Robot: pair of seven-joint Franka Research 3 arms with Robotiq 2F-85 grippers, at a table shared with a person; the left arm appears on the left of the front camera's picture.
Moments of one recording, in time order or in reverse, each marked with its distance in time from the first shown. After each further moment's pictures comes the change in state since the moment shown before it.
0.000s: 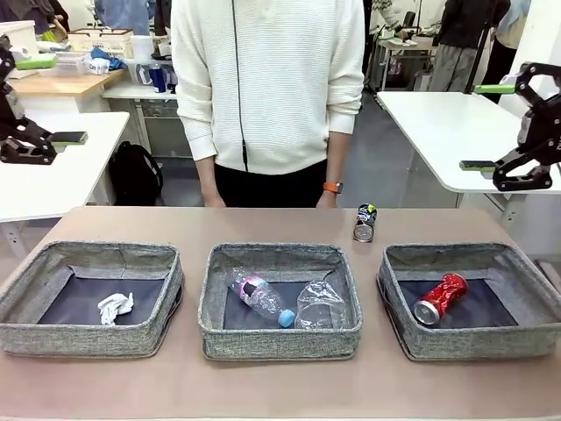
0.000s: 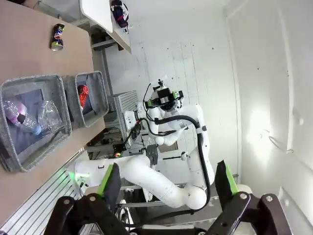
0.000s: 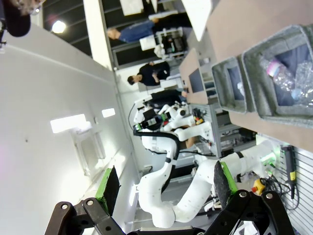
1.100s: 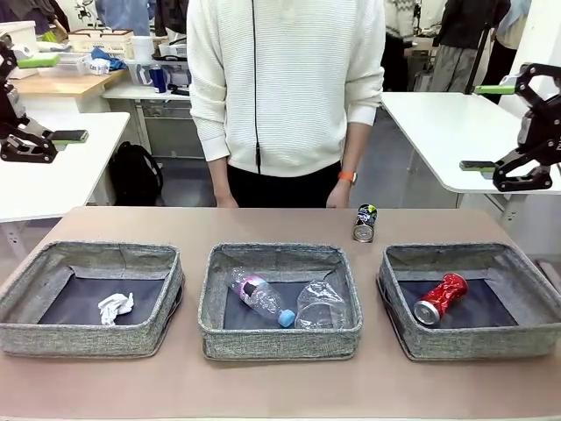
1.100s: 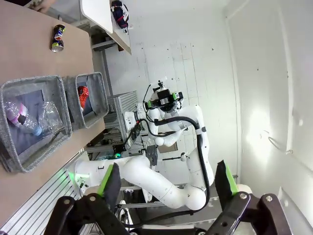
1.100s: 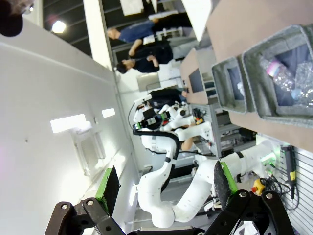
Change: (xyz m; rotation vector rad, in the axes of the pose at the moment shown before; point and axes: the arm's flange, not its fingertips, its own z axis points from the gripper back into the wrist) left arm 0.002 0.000 0.002 -0.001 -0.005 0.002; right arm 0.000 0.000 0.000 0.000 0.000 0.000
